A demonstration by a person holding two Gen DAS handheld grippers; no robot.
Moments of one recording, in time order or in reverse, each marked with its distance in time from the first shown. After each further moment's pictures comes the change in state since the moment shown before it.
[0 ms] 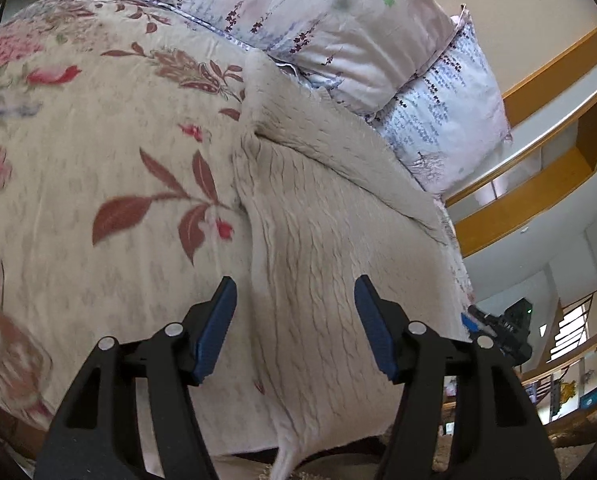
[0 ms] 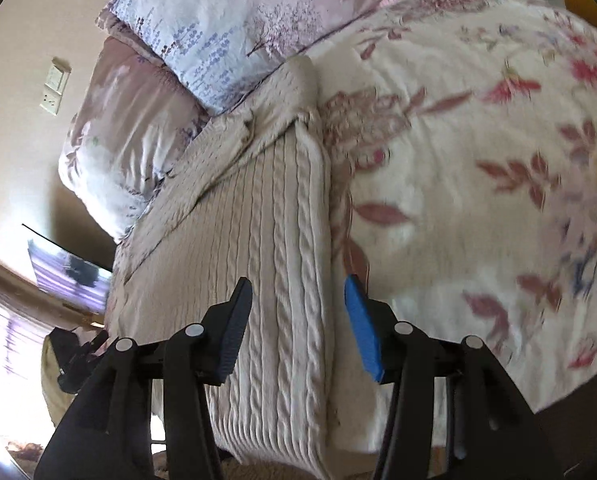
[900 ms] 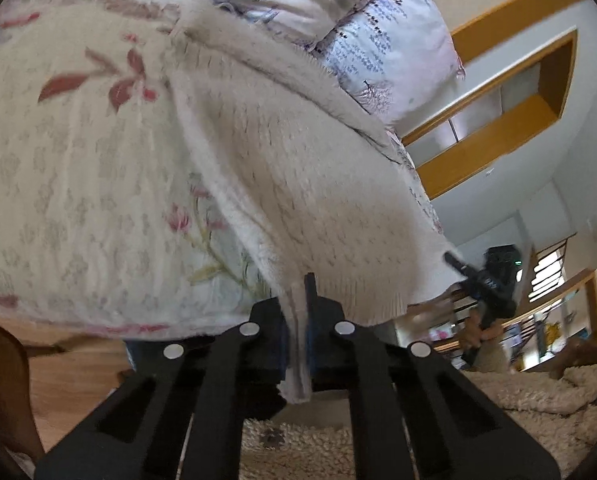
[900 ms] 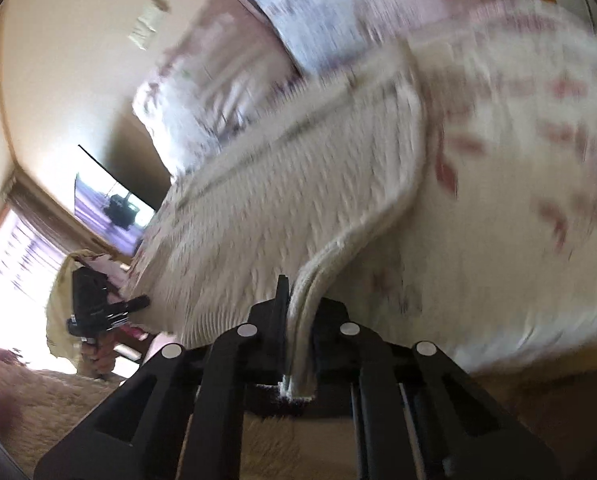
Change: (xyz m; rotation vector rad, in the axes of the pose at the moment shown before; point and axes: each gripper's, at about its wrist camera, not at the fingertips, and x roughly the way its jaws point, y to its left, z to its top) left arm 0.000 -0.031 -0.069 0.137 0.136 -0.122; right arm -0.031 0.051 -0.064 -0.343 -0.118 0.126
